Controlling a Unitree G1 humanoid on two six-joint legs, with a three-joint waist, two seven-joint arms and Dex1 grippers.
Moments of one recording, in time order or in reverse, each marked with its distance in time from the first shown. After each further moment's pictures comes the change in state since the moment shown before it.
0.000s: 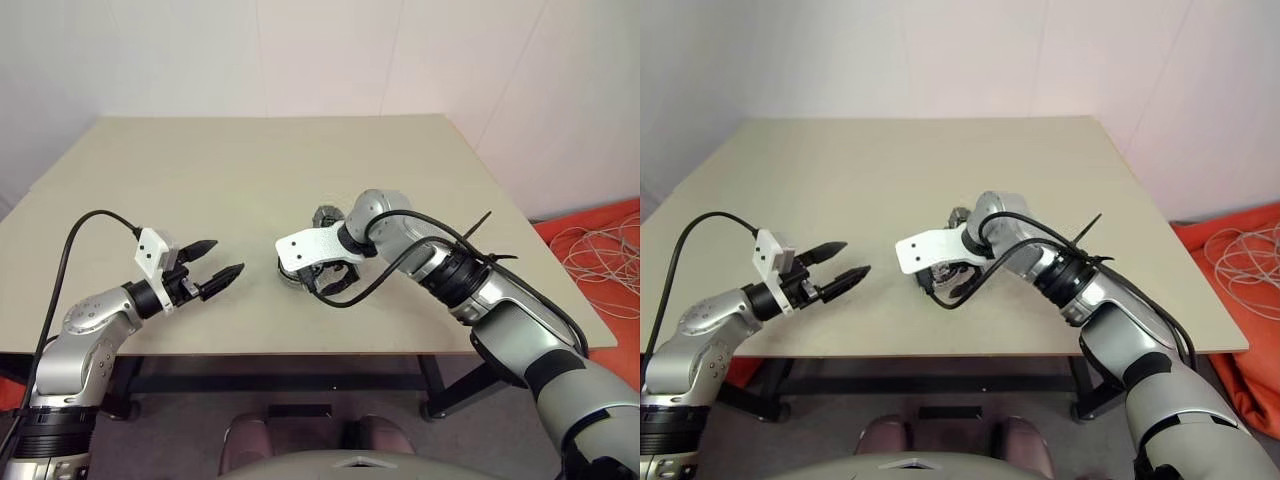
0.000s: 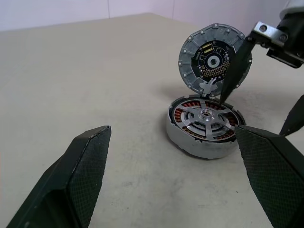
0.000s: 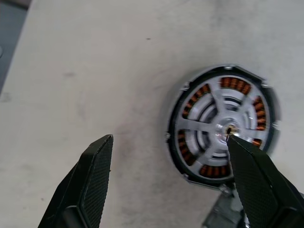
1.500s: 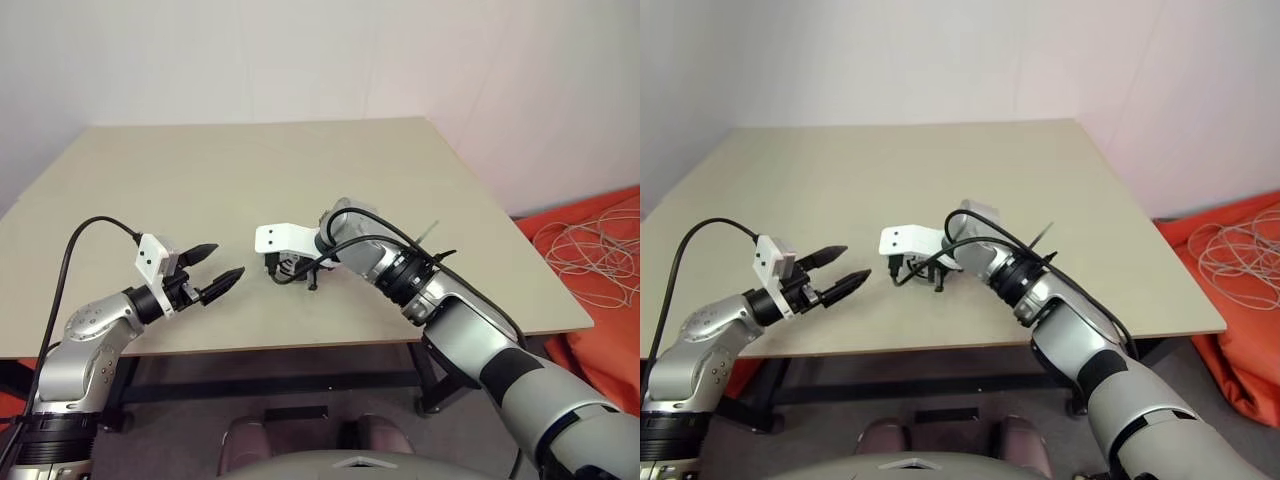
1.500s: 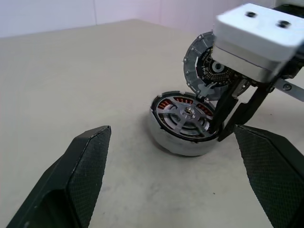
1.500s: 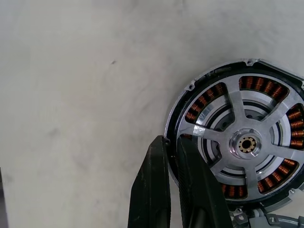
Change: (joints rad) left arm 0.026 -0.015 -0.002 0.005 0.003 -0.032 -0.002; right arm -0.052 0.294 -0.083 0.291 -0.070 0.363 -0.139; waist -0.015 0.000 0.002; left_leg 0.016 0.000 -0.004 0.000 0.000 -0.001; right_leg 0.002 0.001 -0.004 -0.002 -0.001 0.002
